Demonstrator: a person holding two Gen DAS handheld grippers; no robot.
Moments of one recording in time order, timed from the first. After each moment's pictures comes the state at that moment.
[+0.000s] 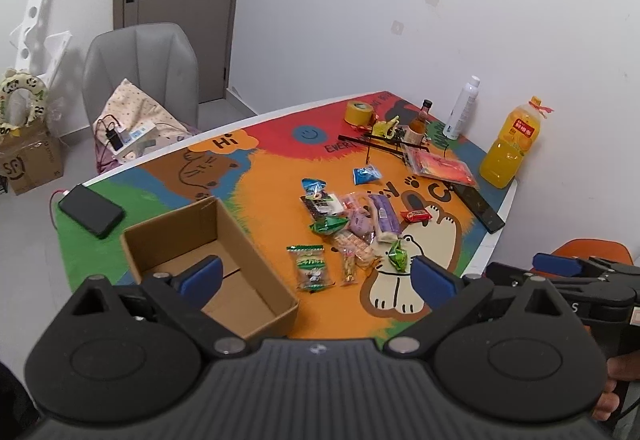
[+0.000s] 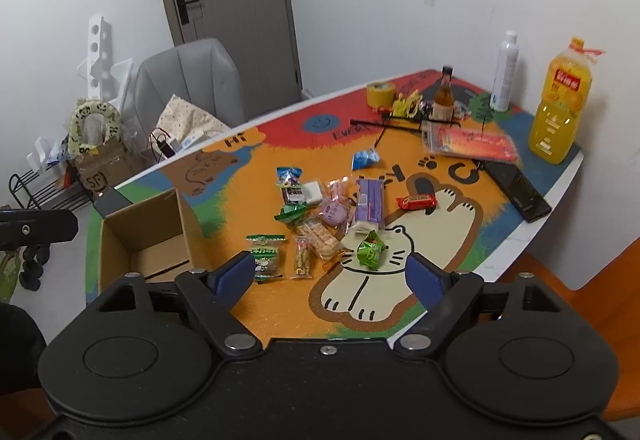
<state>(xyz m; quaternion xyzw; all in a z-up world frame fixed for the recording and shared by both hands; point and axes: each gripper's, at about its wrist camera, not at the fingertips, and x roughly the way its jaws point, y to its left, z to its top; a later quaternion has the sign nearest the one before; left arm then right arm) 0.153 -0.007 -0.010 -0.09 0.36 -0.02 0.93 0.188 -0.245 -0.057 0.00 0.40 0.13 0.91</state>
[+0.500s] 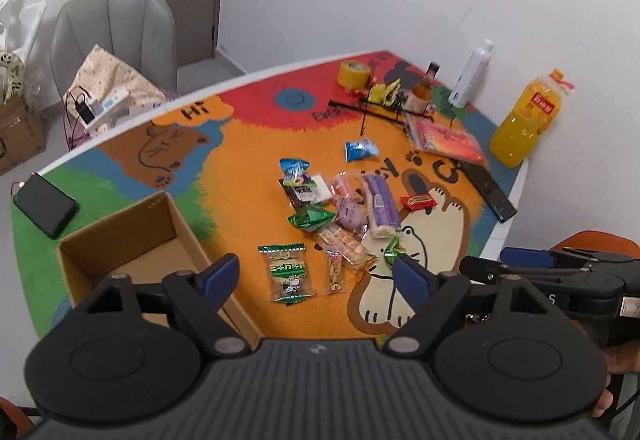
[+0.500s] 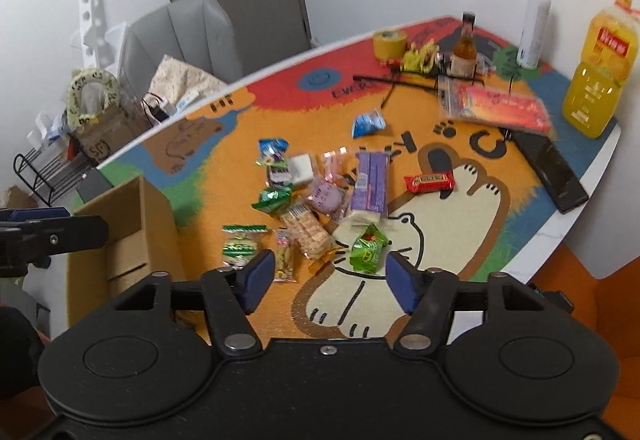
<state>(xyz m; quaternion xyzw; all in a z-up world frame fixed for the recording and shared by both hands) 0.255 -0.032 -0.053 -0.09 0.43 -0.03 0.90 0.284 -0.259 -0.102 0.00 0.48 0.15 0.86</state>
